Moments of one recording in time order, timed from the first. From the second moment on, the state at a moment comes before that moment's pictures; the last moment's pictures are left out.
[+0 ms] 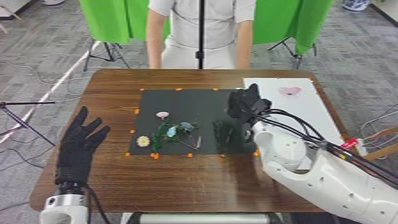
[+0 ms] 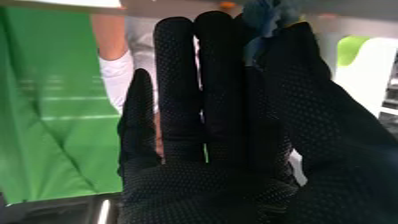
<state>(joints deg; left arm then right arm) 128.8 -65.9 -94.1 -120.2 48.8 12.8 20.1 -58.6 -44.7 27.7 -100.6 -132.4 6.8 32.0</state>
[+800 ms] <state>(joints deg) 128.9 -66.6 -94.3 -120.3 49.2 12.5 18.1 -63.3 -45.5 31.4 -102.5 -136.3 -1.2 26.7</state>
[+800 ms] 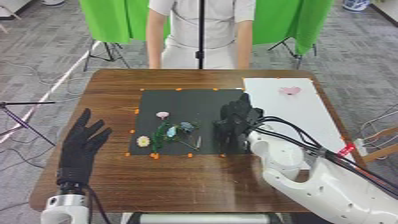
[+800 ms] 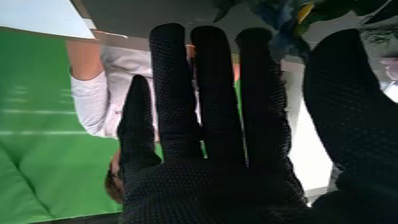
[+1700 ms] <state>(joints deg) 130.1 -65.4 -95.5 -120.9 49.3 12.2 19.1 -86.1 -53.1 73.6 -115.3 -92.1 6.3 24.4</state>
